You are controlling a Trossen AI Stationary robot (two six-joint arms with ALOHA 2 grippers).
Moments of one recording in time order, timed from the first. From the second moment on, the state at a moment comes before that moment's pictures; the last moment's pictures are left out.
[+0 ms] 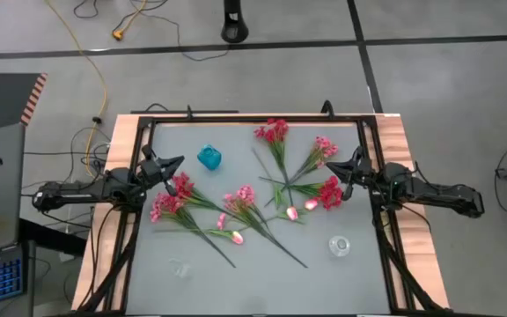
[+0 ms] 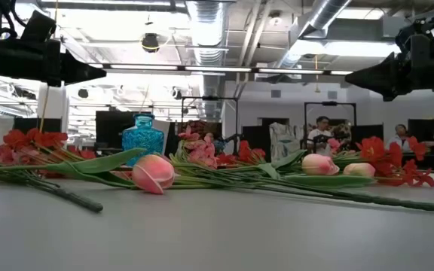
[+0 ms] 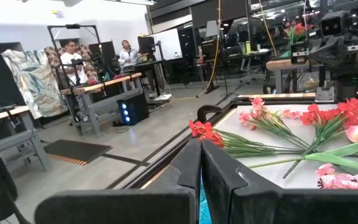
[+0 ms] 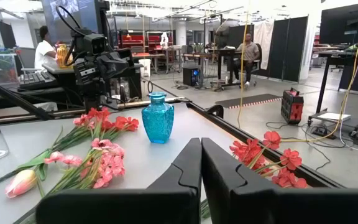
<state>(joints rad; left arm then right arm) 0.04 0.00 0.01 0.09 -0.56 0.22 -0.15 0.01 0.00 0.05 0.24 0.00</state>
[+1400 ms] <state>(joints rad) 0.04 0.00 0.01 0.09 -0.56 0.23 -0.15 0.01 0.02 0.22 0.24 0.09</state>
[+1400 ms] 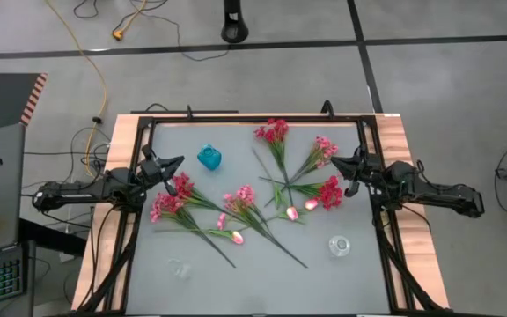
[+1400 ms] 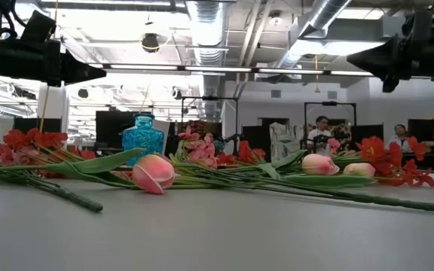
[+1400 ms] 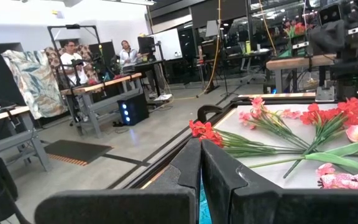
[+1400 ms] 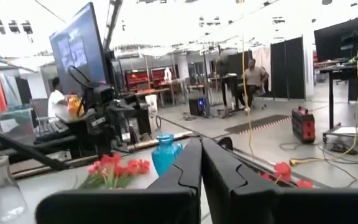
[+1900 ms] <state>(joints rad) 0.04 0.00 0.01 0.09 -0.56 0.23 -0.15 0.01 0.02 0.35 0.24 0.19</state>
